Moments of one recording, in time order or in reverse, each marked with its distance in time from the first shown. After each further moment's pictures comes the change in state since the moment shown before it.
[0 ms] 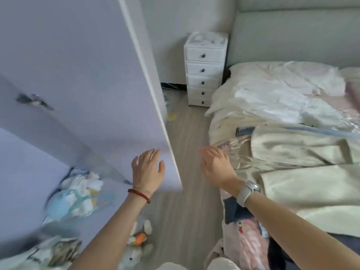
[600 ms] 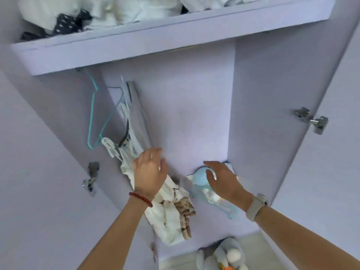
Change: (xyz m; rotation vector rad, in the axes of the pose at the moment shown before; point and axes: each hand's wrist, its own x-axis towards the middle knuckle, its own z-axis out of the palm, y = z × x) left_hand -0.315 -0.335 -0.197 0.164 0.609 -1.005; right_hand -0.039 -0.475 0.180 0.318 -0.454 -0.938
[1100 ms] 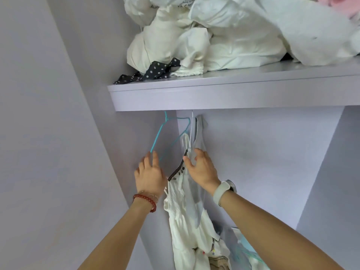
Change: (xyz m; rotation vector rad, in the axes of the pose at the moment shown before) left_hand 0.116 -0.107 -0.043 0.312 0.095 -0.521; right_hand 0.222 -0.170 0.066 0.243 -0.158 -0.204
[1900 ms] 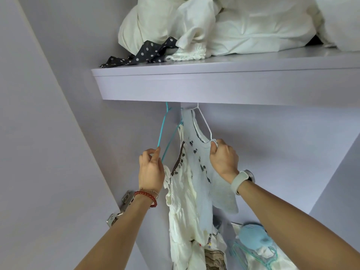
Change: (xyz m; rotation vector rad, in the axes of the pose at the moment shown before) left_hand 0.018 0.015 0.036 -0.401 0.224 0.012; right_hand 0.056 0.057 -0.025 -0.218 0.230 -0.079
